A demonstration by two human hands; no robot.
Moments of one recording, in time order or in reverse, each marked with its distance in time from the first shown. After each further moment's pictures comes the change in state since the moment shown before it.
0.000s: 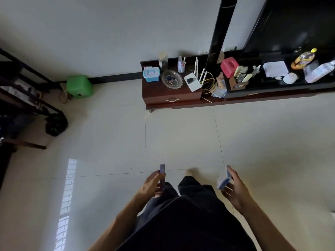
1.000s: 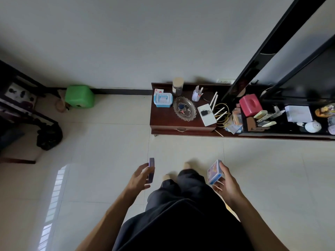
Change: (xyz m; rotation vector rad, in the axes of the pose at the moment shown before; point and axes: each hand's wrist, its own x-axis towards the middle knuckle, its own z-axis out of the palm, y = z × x) left_hand 0.191 0.265 -0.181 -0.133 0.128 0.035; right_hand 0.121 -0.276 0.276 -0.150 -0.034 -0.009
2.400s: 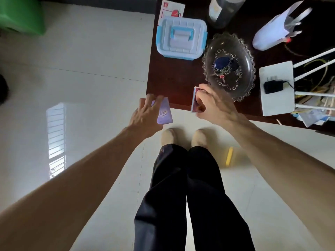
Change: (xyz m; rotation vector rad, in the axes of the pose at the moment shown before) left_hand 0.622 0.011 -0.010 1.192 0.112 0.318; right_hand 0.588 -0.149 0.243 -1.863 -0.210 -0.921
